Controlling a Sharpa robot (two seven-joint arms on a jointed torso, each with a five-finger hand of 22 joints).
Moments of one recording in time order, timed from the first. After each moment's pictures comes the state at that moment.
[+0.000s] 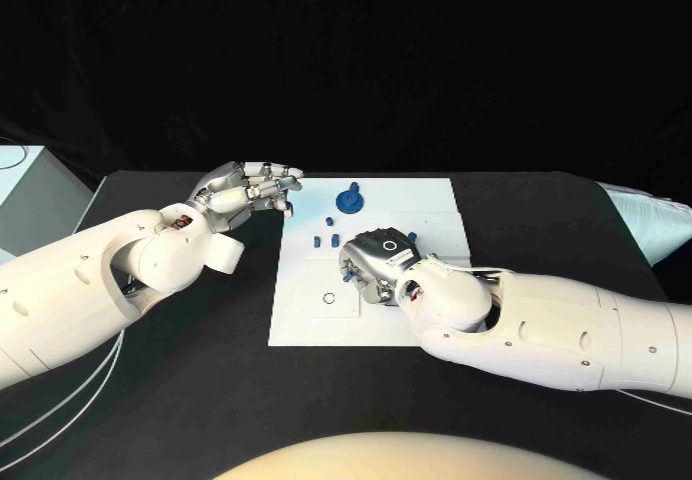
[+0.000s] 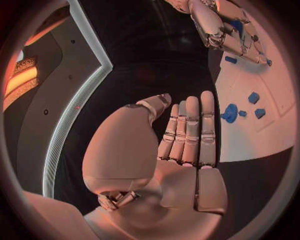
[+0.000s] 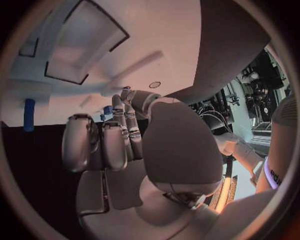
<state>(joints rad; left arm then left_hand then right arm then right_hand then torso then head) 0.91 -0.90 0.38 1.52 -0.26 -0.04 0.19 1.40 -0.19 0.50 0.10 0.18 0.88 0.19 0.26 0.33 0.87 0.13 0.63 0.18 0.93 0.06 1.08 0.42 0.18 0.92 0.16 0.77 0.73 1.12 -0.61 -0.16 1.64 -1.90 -0.37 -0.49 1.41 -0.23 0.68 0.06 0.23 1.10 0.12 0.24 0.44 1.25 0.08 0.07 0.10 1.47 -0.02 1.37 1.24 0.08 1.47 0.07 1.24 1.31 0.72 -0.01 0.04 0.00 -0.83</state>
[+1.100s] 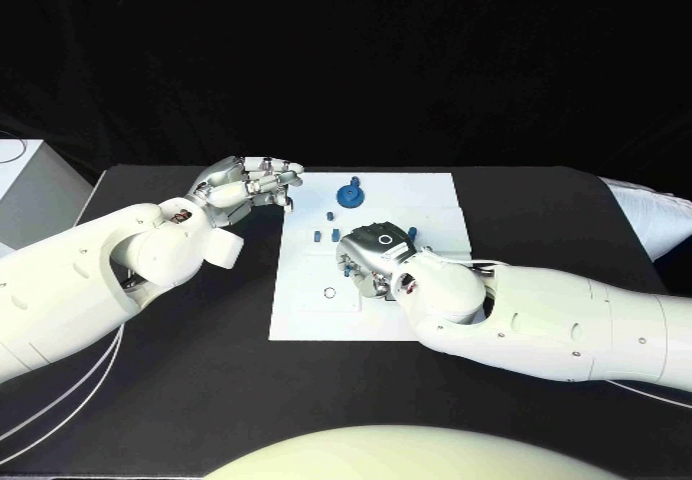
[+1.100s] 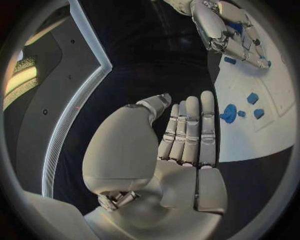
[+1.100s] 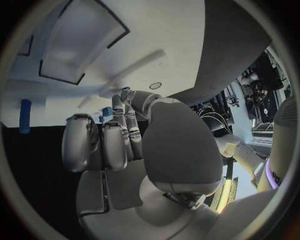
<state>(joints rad) 0.91 -0.90 0.38 1.52 -0.26 -0.03 0.18 1.40 -0.19 0.50 0.10 0.18 0.88 0.19 0.26 0.33 0.87 0.13 0.63 0.18 0.93 0.06 1.08 0.42 0.18 0.92 0.16 0.77 0.73 1.12 -0.58 -0.16 1.61 -1.90 -0.35 -0.48 1.41 -0.22 0.68 0.05 0.23 1.10 0.12 0.24 0.44 1.25 0.08 0.07 0.10 1.47 -0.02 1.37 1.23 0.08 1.47 0.07 1.24 1.31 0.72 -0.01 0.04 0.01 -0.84</state>
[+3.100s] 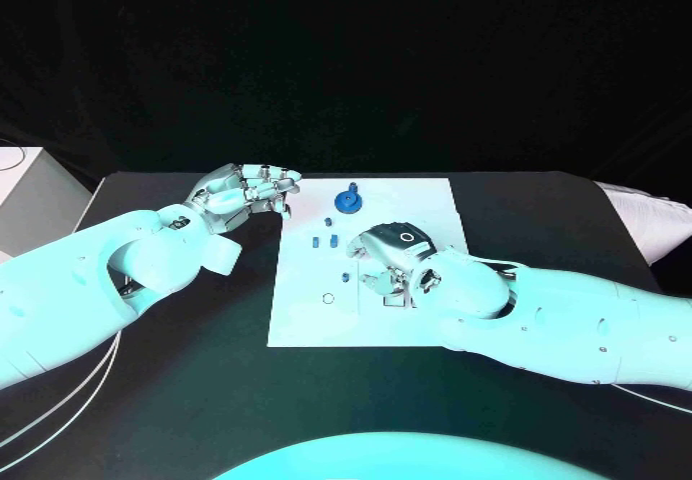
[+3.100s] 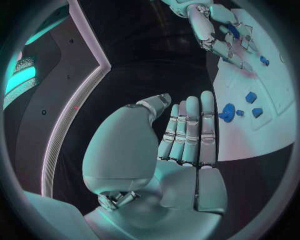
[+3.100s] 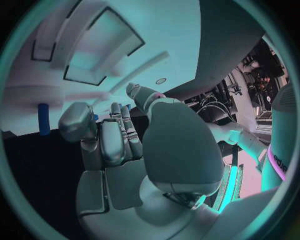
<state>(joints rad) 0.91 -0.91 0.38 1.52 -0.26 -0.03 0.17 1.40 -0.19 0.50 0.10 0.18 0.88 0.19 0.26 0.33 0.87 0.13 0.63 0.18 0.93 0.06 1.08 0.42 0.18 0.92 0.16 0.77 0.73 1.14 -0.66 -0.15 1.64 -1.78 -0.42 -0.43 1.40 -0.26 0.48 0.06 0.18 0.93 0.13 0.10 0.36 1.00 0.11 0.07 0.07 1.47 0.01 1.29 1.07 0.09 1.42 0.11 0.95 1.22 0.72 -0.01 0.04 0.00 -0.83</state>
